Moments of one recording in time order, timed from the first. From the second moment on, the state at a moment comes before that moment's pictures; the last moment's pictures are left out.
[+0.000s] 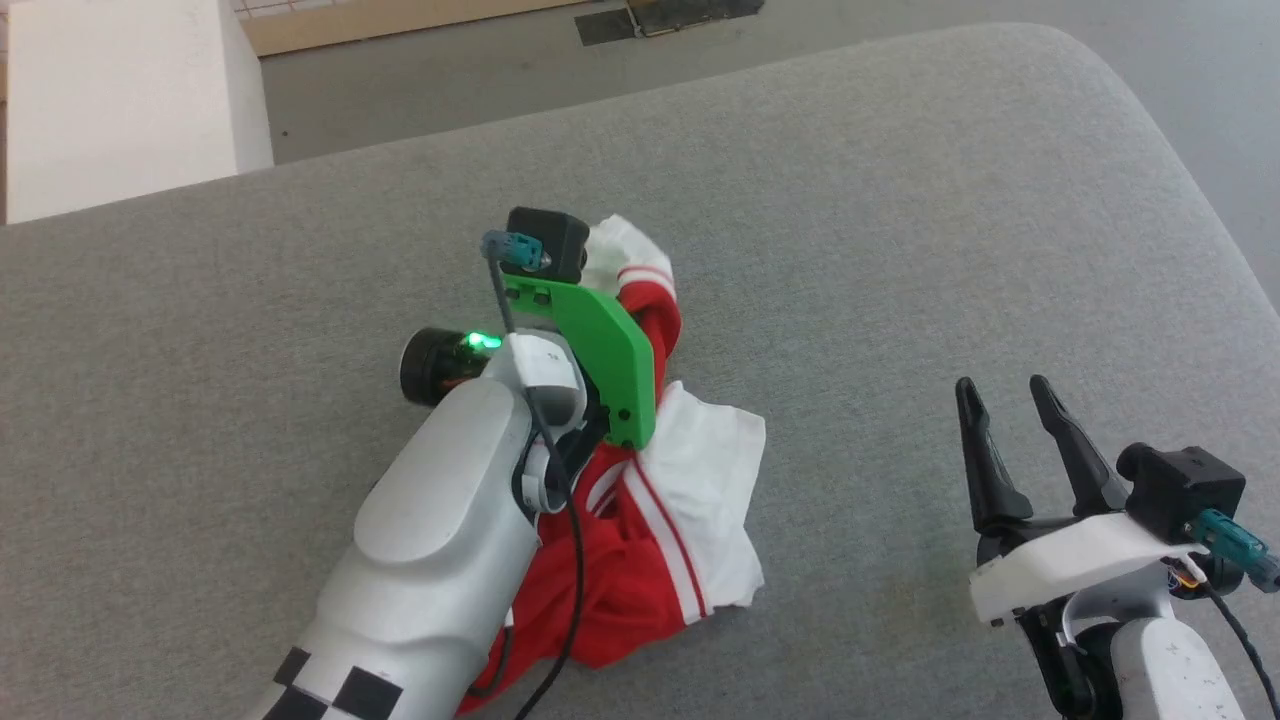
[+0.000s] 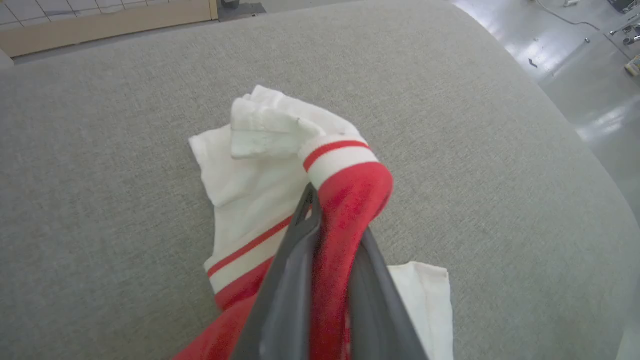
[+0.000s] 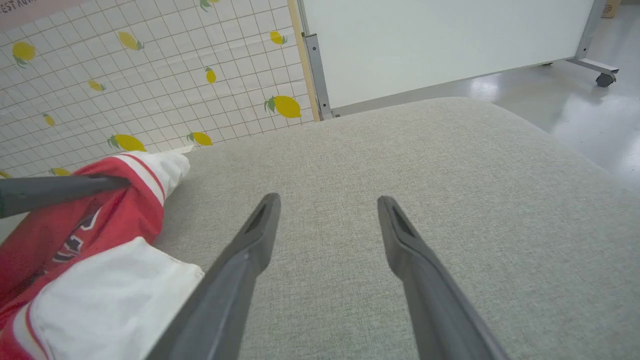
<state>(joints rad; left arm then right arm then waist) -0.69 0.06 -0.50 0.51 -0.54 0.05 0.37 -0.10 -0.05 0.00 0.10 0.26 0.13 -0.09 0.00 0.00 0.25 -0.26</state>
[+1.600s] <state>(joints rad) 0.02 0.20 -0.15 0.07 -0.56 0.21 -0.25 -0.14 -0.05 0.04 0.12 0.12 0.13 0.13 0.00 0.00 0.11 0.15</state>
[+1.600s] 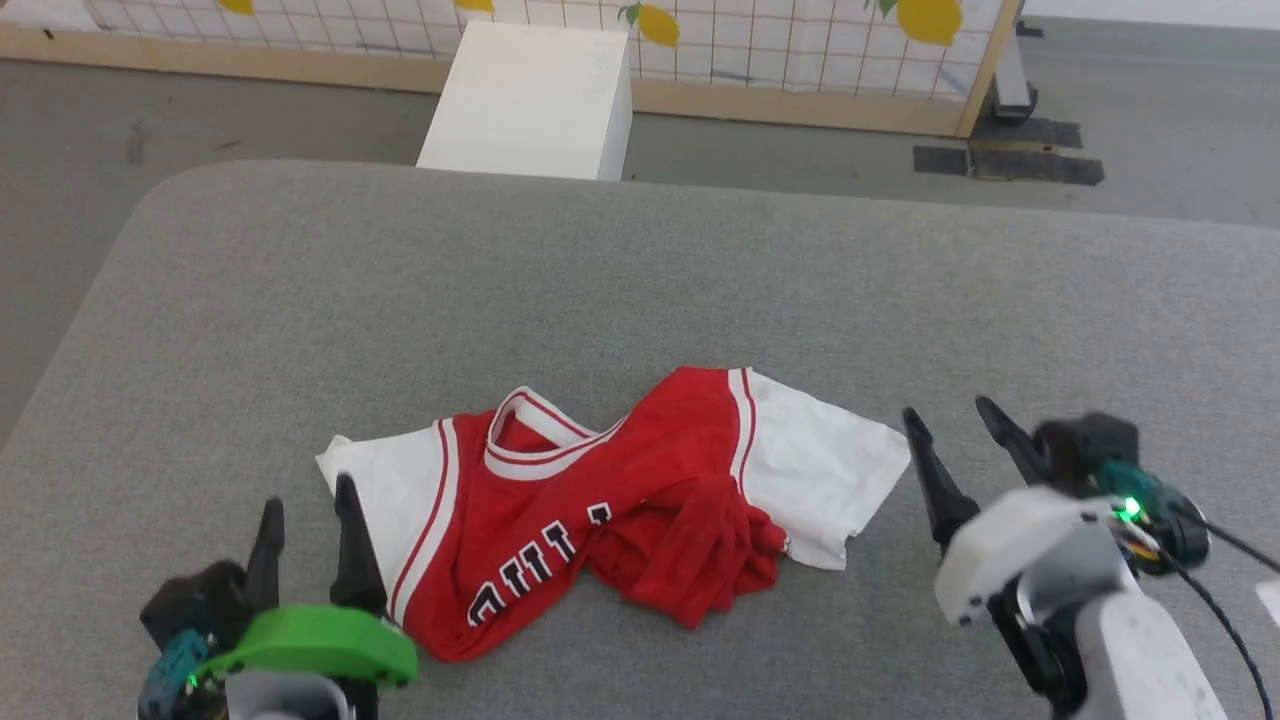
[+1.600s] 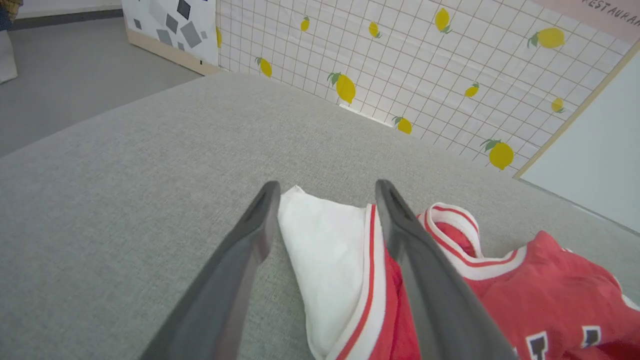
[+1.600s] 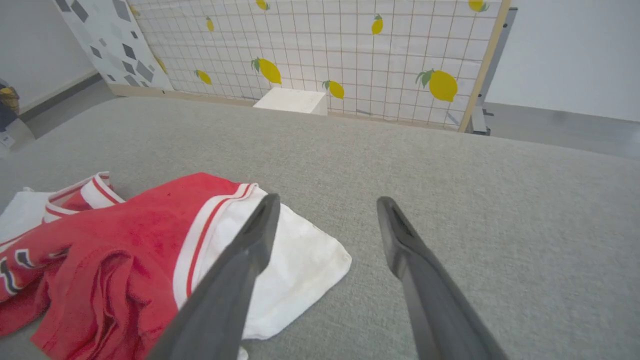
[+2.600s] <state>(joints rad) -0.03 0.05 0.03 0.06 -0.31 0.05 -0.26 -0.28 -0.05 -0.09 0.29 0.12 0.13 0.47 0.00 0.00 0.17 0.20</state>
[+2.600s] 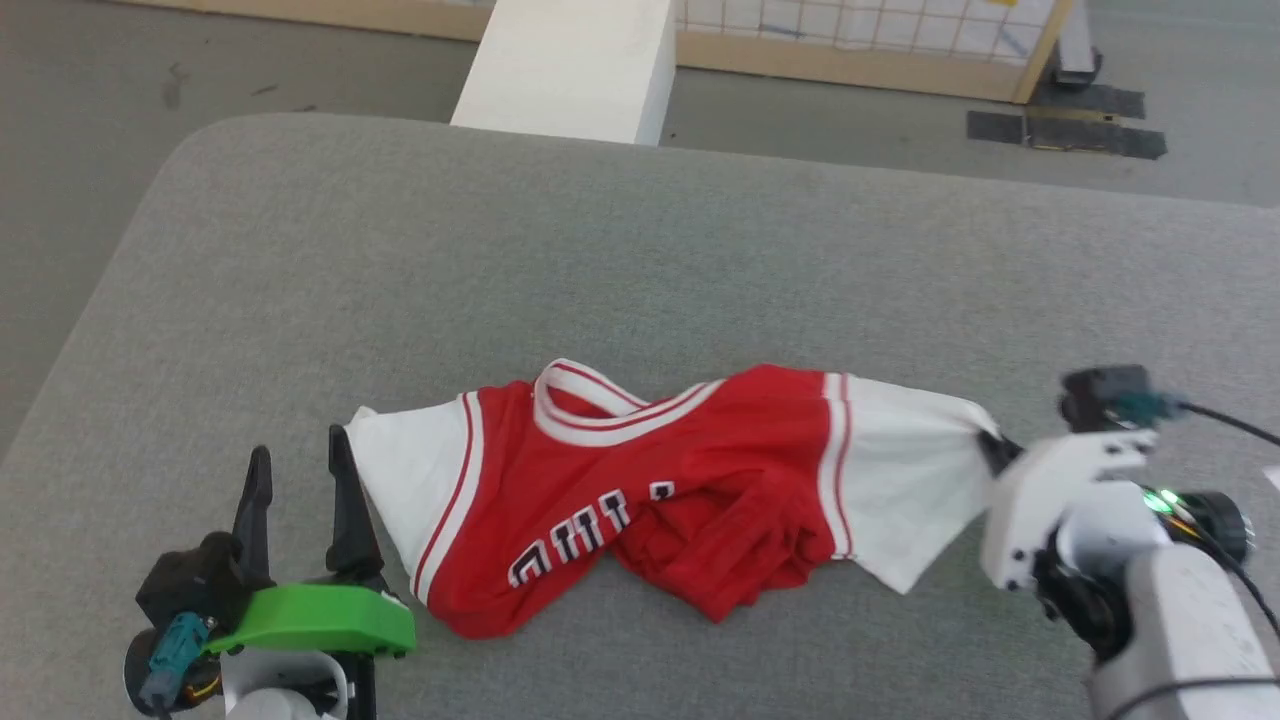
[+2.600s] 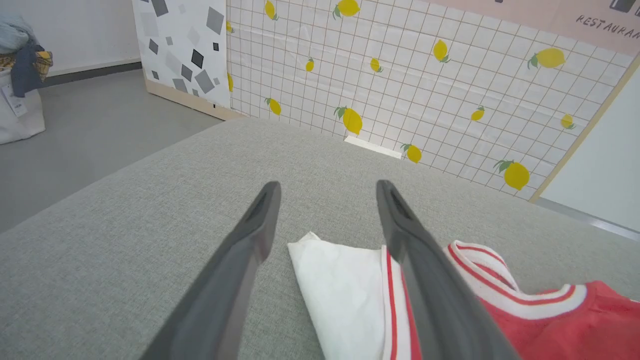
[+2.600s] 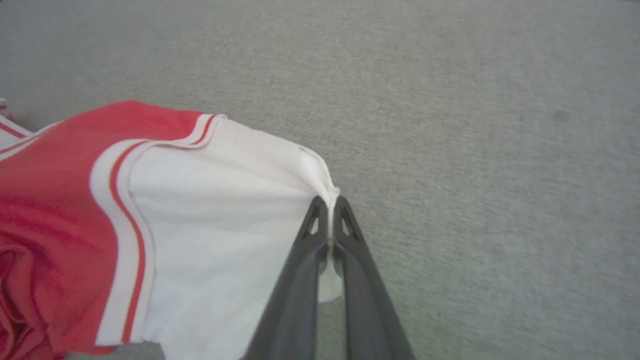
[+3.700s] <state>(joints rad) -0.40 0.16 0.08 0.53 -0.39 0.12 0.37 -0.02 -0.05 -0.21 0.00 0.21 0.13 0.46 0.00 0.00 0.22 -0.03</state>
